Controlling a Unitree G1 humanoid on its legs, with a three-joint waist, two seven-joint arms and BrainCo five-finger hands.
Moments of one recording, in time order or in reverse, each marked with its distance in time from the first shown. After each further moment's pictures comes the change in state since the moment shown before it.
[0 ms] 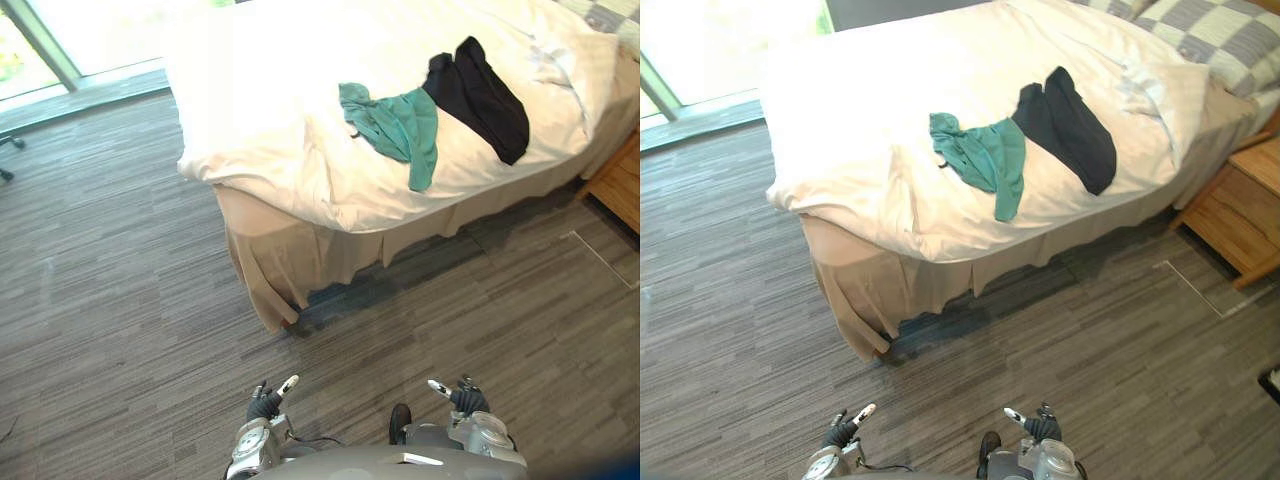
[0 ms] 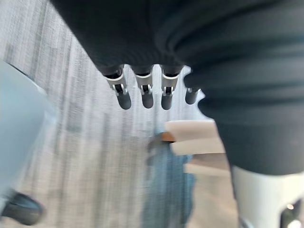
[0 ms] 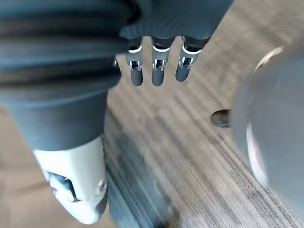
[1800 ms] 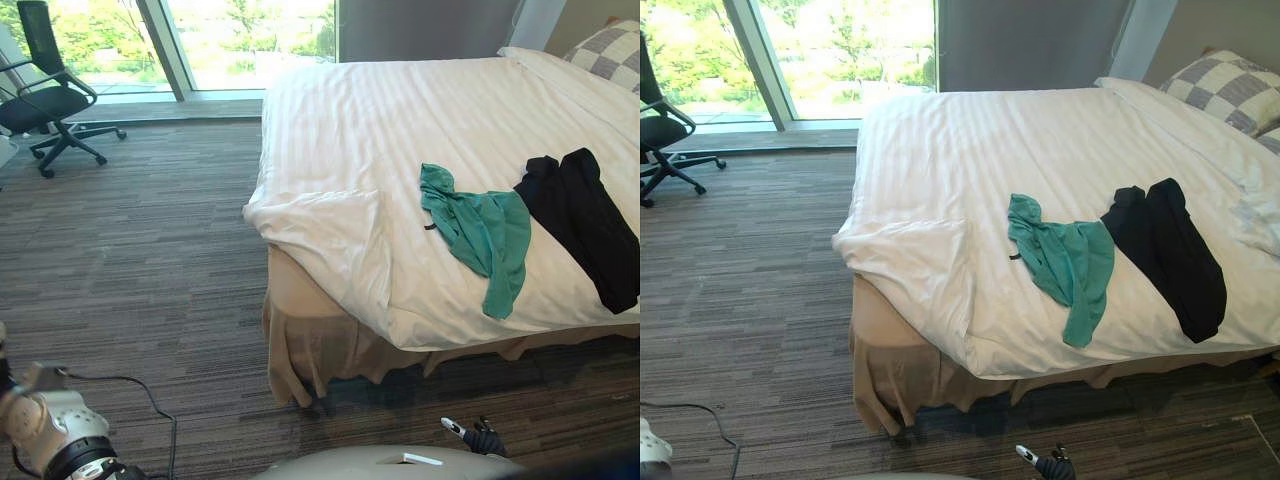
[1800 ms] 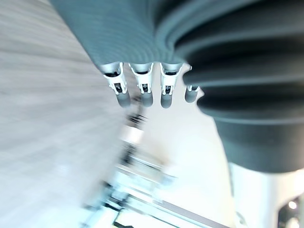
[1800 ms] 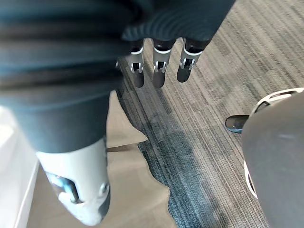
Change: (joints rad) left arm -0.101 0.495 0.423 -0.567 -0.456 -0.128 0.246; right arm 0.170 -0.003 -0.151 -0.042 -0.053 -0.019 -0.018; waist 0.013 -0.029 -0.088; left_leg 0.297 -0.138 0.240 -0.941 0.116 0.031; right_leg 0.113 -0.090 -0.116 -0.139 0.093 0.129
